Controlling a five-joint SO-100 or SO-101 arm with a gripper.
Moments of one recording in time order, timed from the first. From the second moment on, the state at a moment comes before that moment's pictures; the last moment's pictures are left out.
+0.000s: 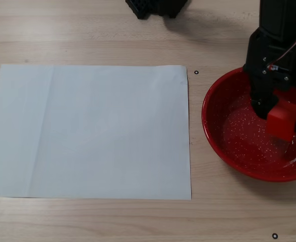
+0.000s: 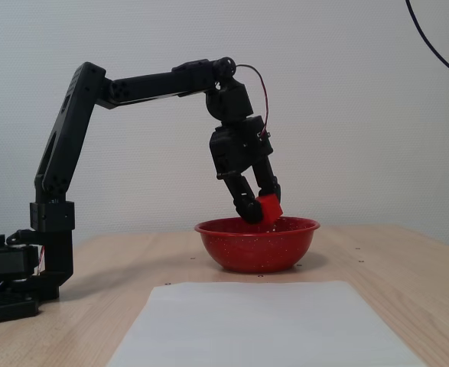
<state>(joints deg) 34.9 72.9 53.3 79.1 11.5</state>
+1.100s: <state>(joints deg) 17.8 99.3 64.9 89.4 9.1</state>
